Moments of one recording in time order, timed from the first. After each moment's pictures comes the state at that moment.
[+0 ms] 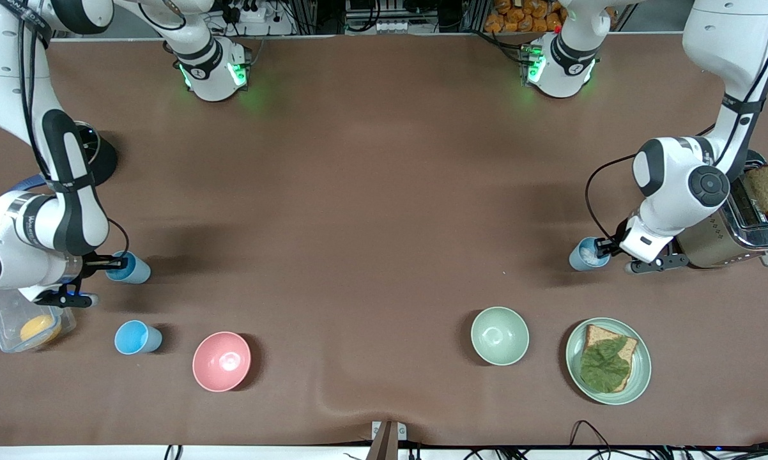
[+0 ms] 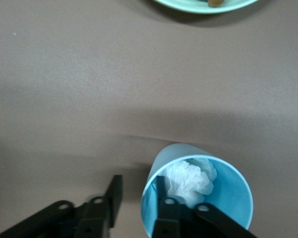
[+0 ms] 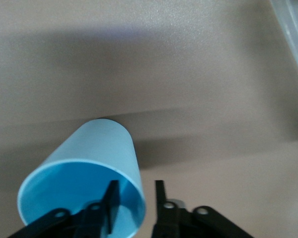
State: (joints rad) left arm 0.10 0.36 -0.09 -2.18 0.03 2.58 -0.14; right arm -0.12 0.65 -0.12 -1.65 -0.03 2.03 -0.14
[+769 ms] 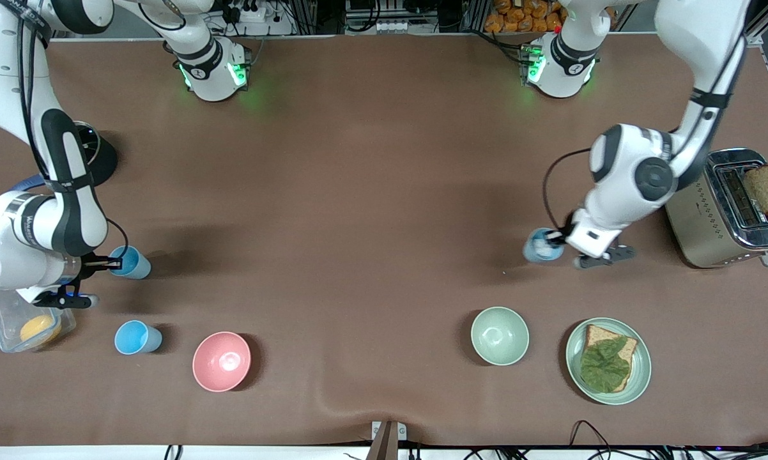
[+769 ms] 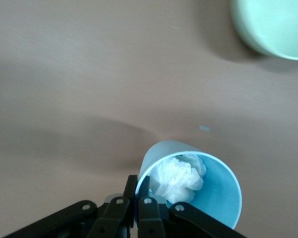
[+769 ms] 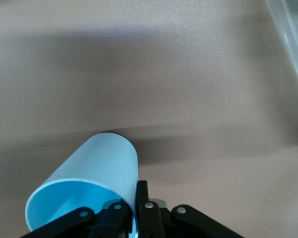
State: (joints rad) left arm 0.09 0.30 -0.38 -2.11 0.03 2.42 -0.56; right arm -0.12 0.64 -0.12 -1.63 -0.03 2.01 -0.16
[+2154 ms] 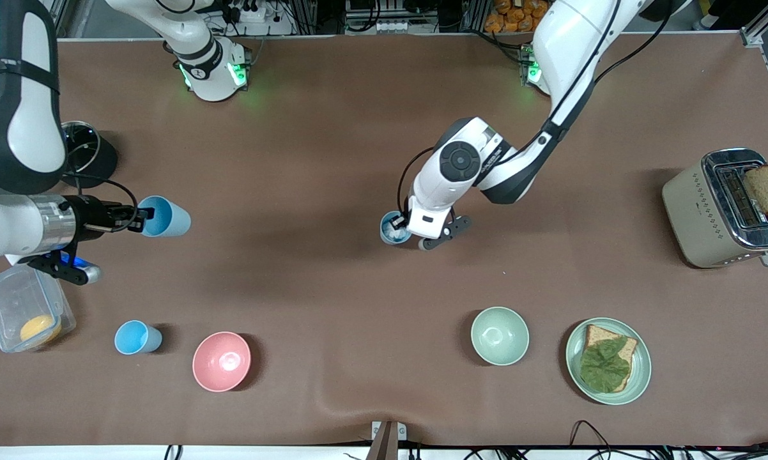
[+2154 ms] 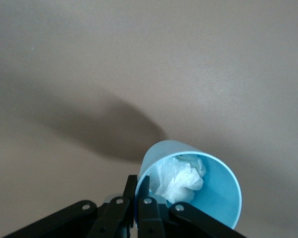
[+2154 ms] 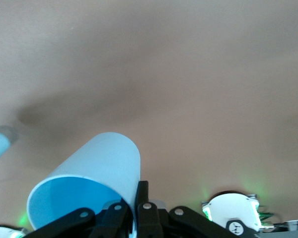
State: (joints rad) left arm -0.35 0.63 -0.43 -1.72 0.06 2.40 -1.30; right arm 0.07 0.44 -0.09 -1.30 0.29 1.29 0.33
